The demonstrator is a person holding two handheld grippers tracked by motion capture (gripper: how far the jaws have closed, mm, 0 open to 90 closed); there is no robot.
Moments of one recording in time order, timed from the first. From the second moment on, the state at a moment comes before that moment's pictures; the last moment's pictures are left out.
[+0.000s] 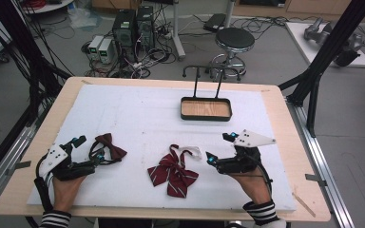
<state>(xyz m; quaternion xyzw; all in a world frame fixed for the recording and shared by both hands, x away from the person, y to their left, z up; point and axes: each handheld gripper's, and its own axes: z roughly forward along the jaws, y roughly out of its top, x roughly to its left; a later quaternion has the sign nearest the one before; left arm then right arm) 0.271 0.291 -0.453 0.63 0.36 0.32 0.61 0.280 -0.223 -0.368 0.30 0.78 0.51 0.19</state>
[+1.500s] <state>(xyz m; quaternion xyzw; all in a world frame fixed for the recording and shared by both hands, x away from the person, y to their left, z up) 0.270 0.291 -0.453 0.63 0.36 0.33 0.61 0.312 -0.112 -0.386 0.25 0.91 0.32 0.04</state>
